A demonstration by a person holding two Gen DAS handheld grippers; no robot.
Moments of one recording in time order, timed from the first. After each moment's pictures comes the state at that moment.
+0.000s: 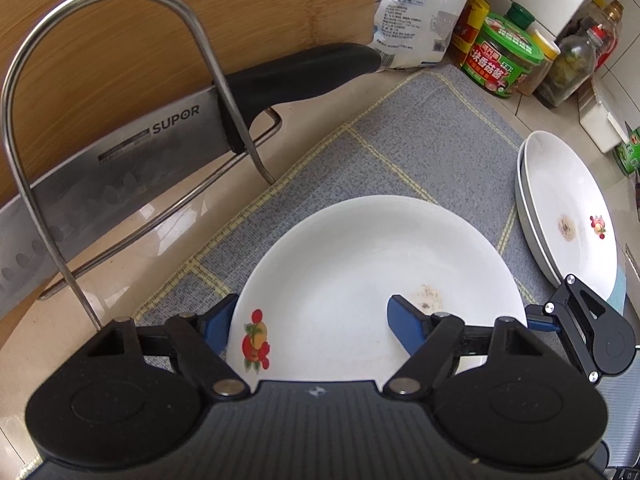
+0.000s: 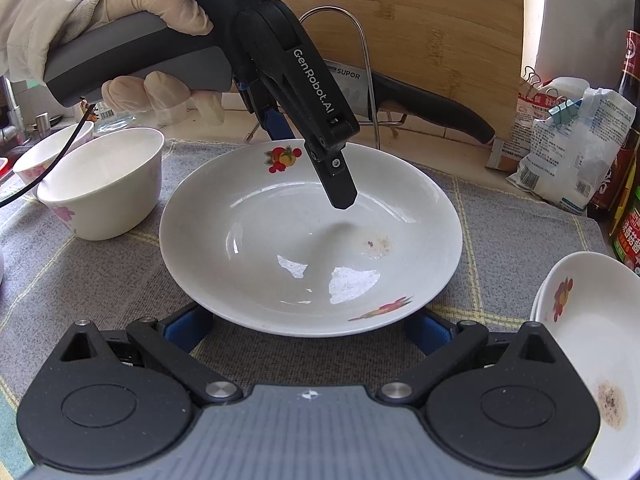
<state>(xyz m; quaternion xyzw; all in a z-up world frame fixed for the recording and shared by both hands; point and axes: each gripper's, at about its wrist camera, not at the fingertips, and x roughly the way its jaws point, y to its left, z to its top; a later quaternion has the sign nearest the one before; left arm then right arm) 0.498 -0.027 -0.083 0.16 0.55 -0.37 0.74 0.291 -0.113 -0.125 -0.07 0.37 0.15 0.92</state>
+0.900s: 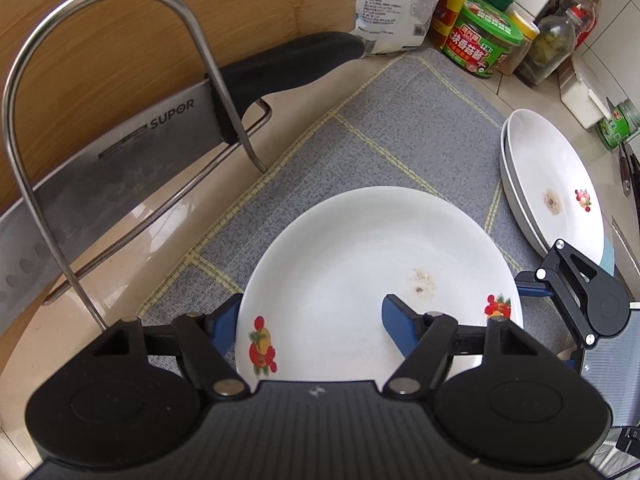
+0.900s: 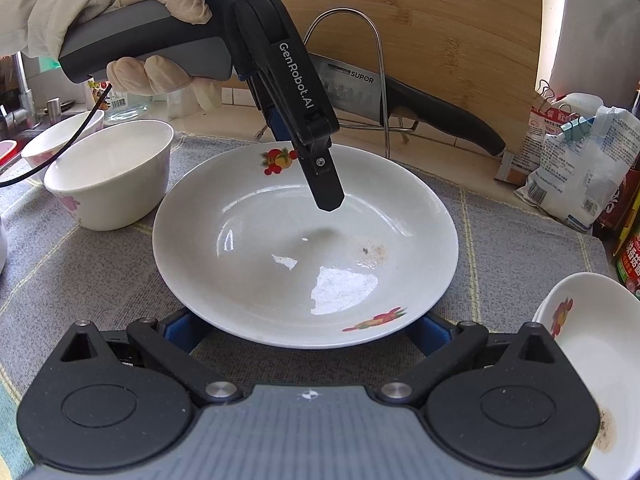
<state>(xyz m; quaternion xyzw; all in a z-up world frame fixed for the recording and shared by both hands) 0.499 -0.022 -0.080 0.18 0.55 -0.40 0.71 0.295 -0.112 -0.121 -0.09 0.37 0.17 0.91</state>
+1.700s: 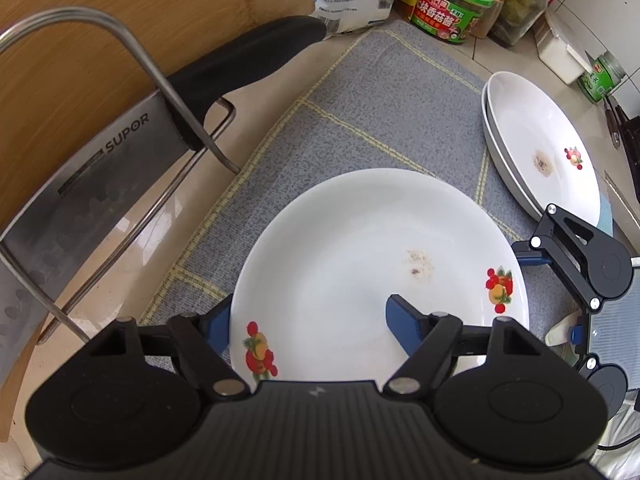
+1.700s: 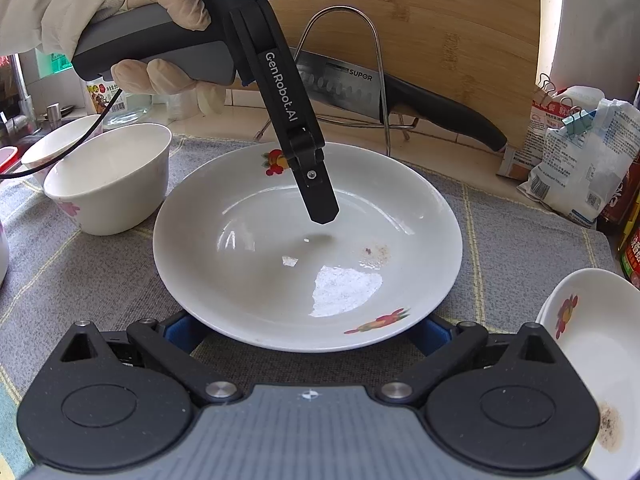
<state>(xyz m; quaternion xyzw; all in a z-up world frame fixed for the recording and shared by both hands) 0.498 -0.032 -0.083 0.22 0.54 -0.44 0.68 0.299 -0.112 -0.121 -0.08 0.38 0.17 0.91</state>
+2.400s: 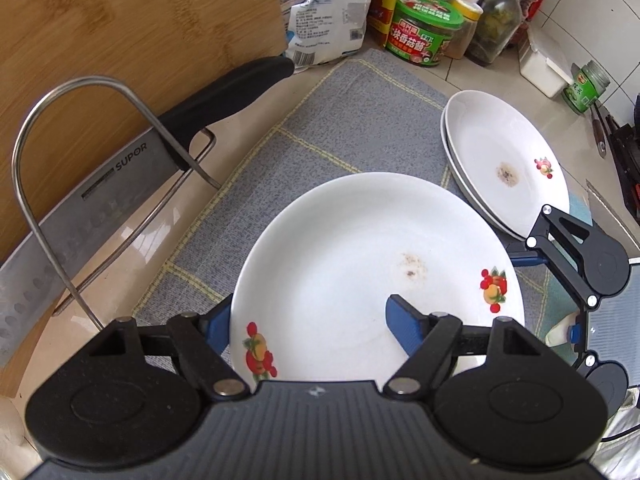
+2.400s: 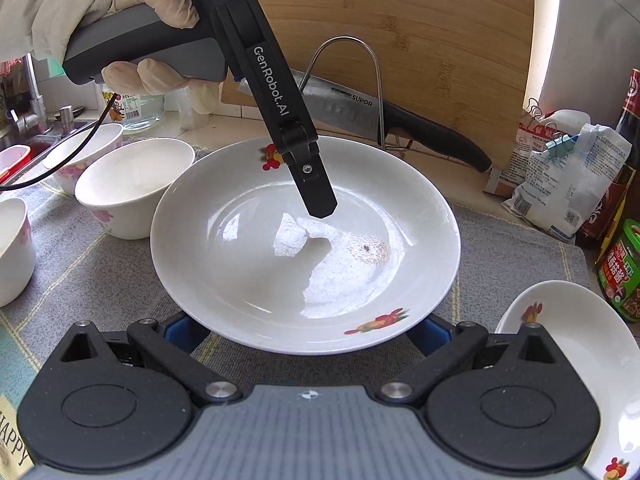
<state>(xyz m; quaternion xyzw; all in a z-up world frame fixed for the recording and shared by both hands) 0.465 -0.027 -0.042 0.22 0.52 -0.44 0.70 0.275 -0.110 -0.093 -0.10 0.37 0.17 0.91</state>
